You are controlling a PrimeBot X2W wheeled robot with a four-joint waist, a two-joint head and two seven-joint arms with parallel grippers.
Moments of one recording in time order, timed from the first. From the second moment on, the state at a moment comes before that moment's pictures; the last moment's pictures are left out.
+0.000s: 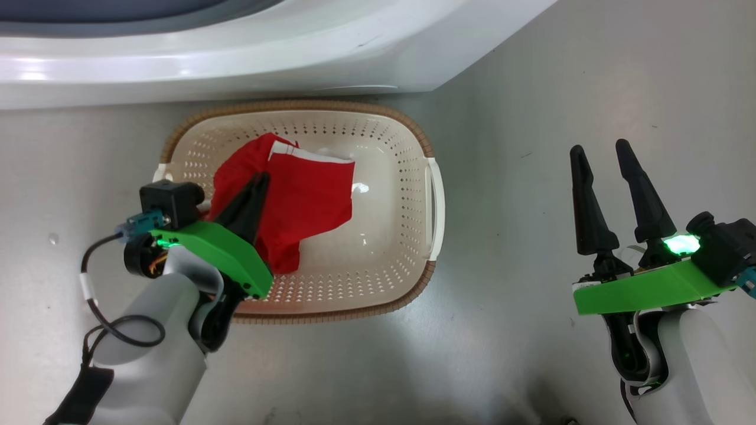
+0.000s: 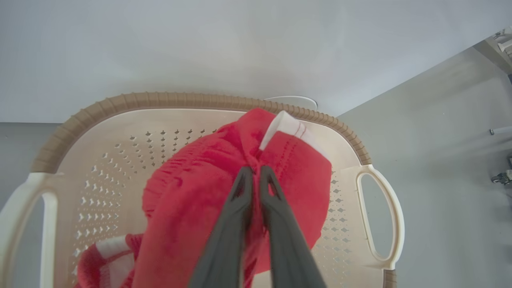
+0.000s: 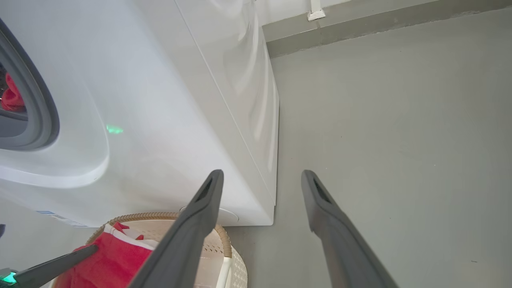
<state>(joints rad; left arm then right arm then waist) -0.83 0.20 -0.63 0.86 -0.84 -0.13 -0.25 -0.29 -0.05 0.03 0.13 0.45 0.12 -0.26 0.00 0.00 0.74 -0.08</state>
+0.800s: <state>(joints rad) -0.75 0.20 -0.48 0.78 -0.76 -0.13 -0.25 -0.28 -0.05 0.02 0.16 0.43 0.12 -0.26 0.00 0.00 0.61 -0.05</state>
